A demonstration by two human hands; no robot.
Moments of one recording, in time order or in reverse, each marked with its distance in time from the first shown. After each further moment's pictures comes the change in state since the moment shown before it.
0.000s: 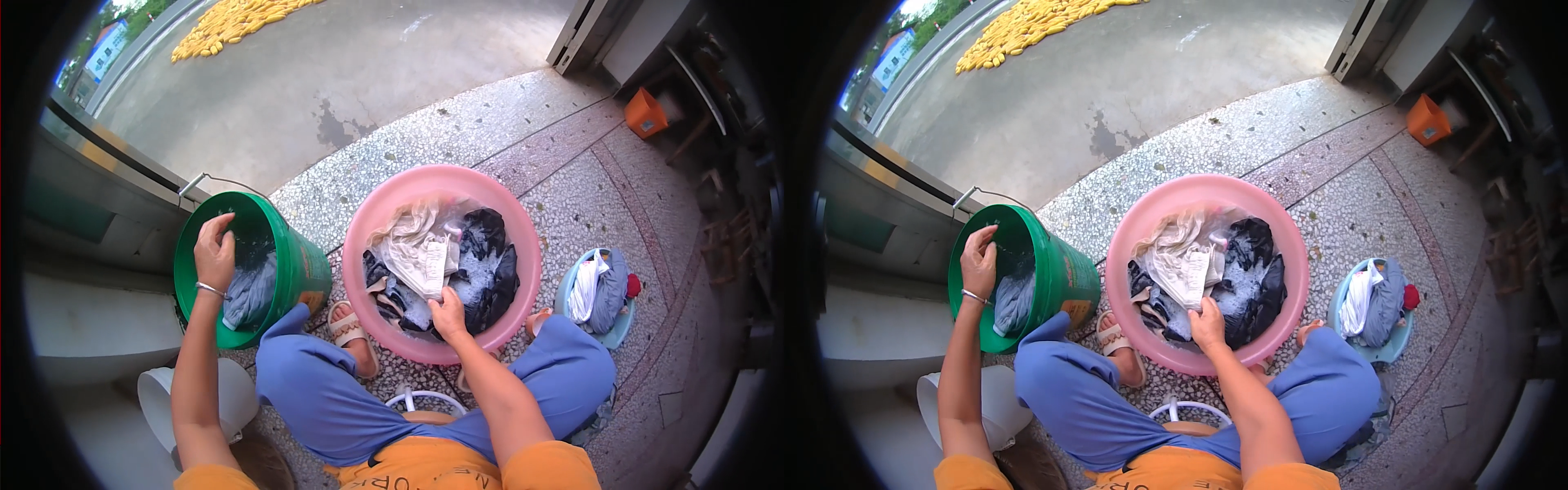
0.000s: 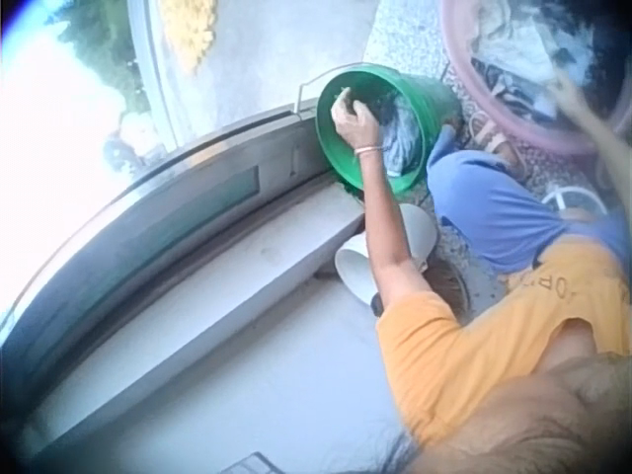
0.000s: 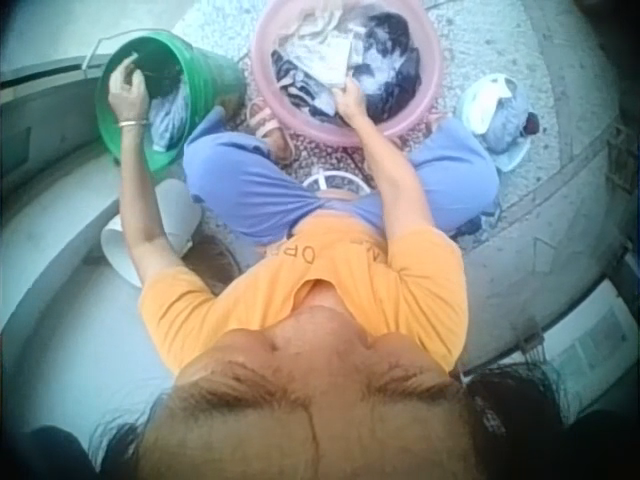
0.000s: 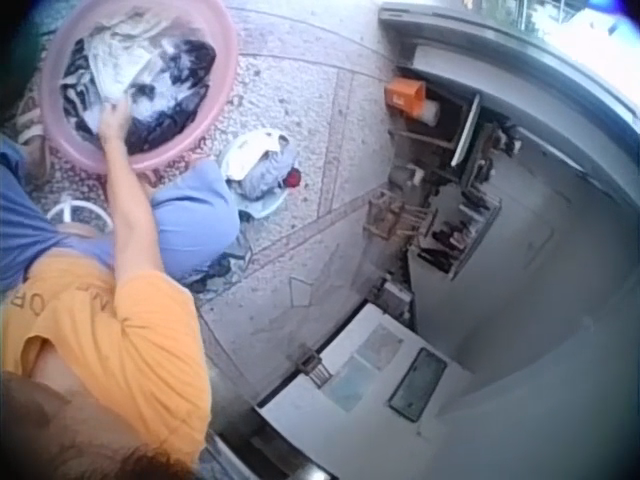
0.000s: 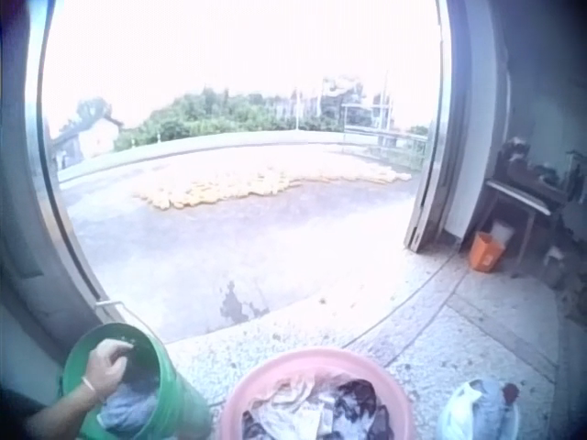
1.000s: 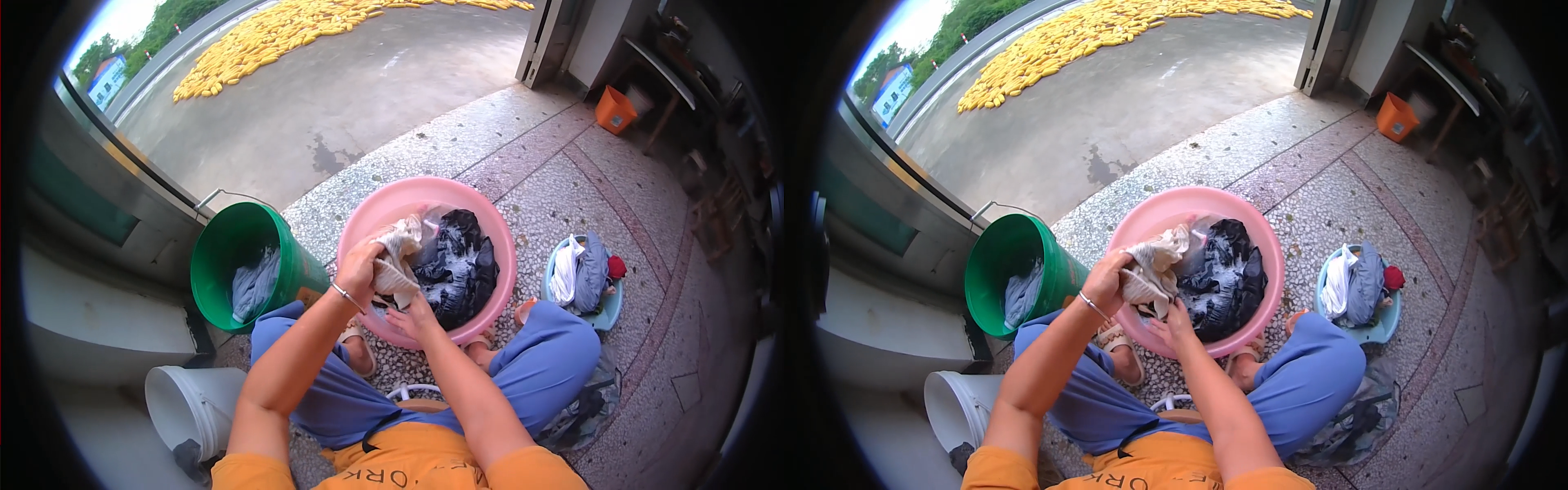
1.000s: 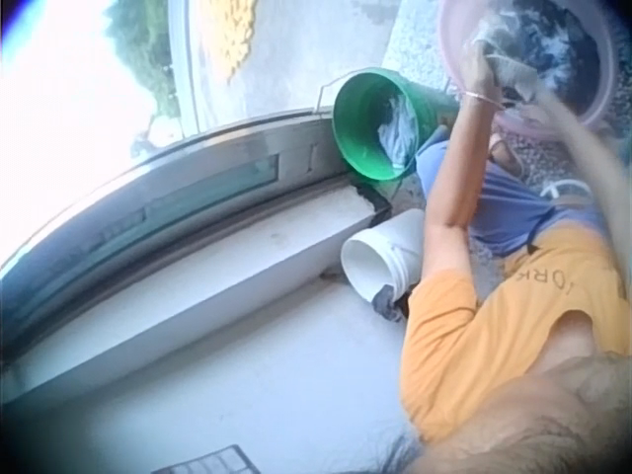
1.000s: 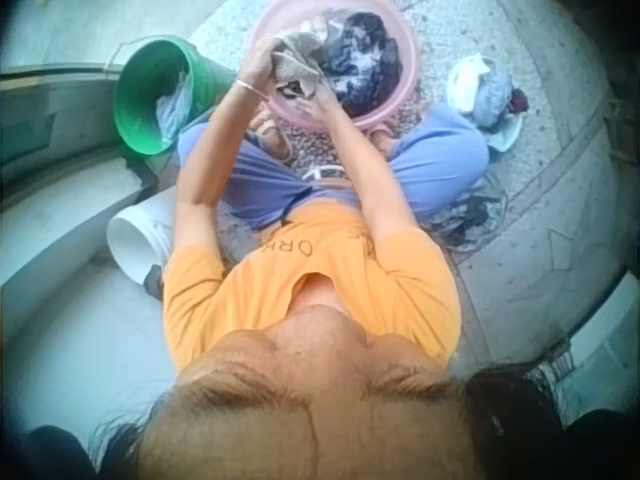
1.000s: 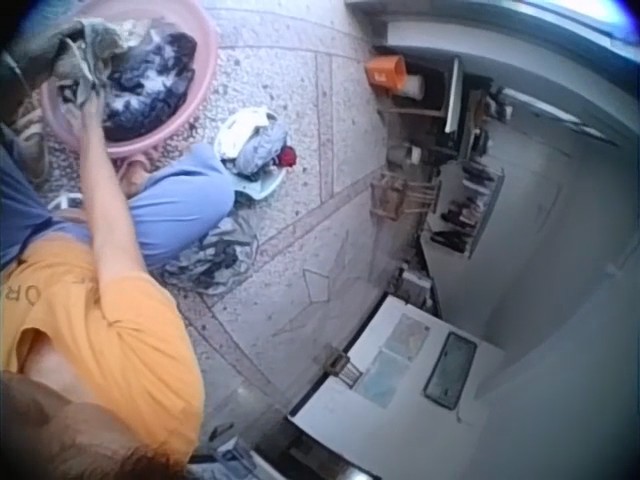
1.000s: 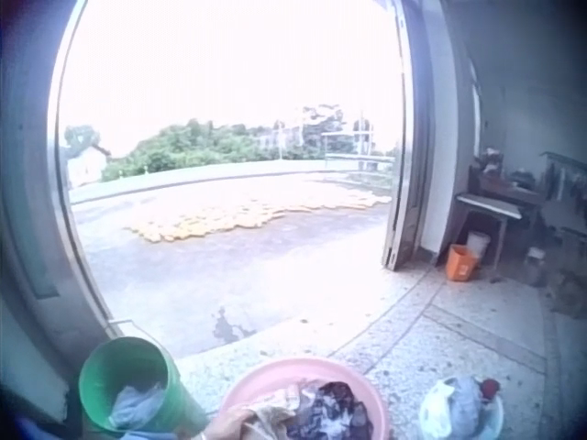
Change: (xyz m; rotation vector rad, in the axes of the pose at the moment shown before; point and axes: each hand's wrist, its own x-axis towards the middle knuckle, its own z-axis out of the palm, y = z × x) left_hand -0.096 0.213 0.086 -1.406 -0.644 -0.681; right_hand -0.049 -0.077 -0.005 0.932 -0.014 0.741
